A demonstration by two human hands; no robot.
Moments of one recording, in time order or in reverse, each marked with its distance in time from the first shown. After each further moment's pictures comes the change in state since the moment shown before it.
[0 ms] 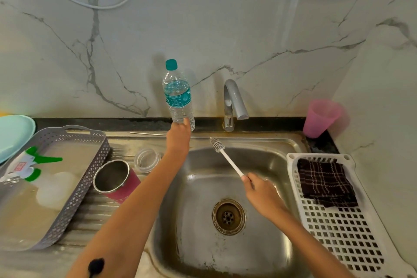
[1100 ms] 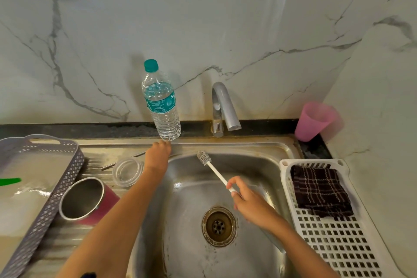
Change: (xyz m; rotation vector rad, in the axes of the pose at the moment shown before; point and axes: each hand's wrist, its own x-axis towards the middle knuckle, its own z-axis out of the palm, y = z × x) left_hand 0.023 -0.011 0.076 0.108 -0.152 0.077; right_hand 0.022 0.007 -0.001 0.160 -0.268 -0.014
